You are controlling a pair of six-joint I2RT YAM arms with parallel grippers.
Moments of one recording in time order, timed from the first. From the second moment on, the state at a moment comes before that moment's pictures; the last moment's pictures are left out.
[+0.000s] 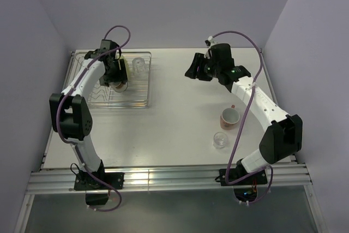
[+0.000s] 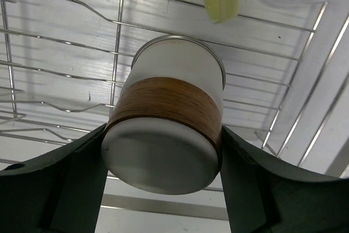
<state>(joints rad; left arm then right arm) -0.15 1.84 1.64 -0.90 -0.12 -0.33 0.37 1.50 1.35 -0.43 -0.24 0.49</state>
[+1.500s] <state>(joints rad) -0.17 2.05 1.77 -0.94 -0.29 -0.31 0.38 1.50 1.32 -0.47 -0.22 0.46</state>
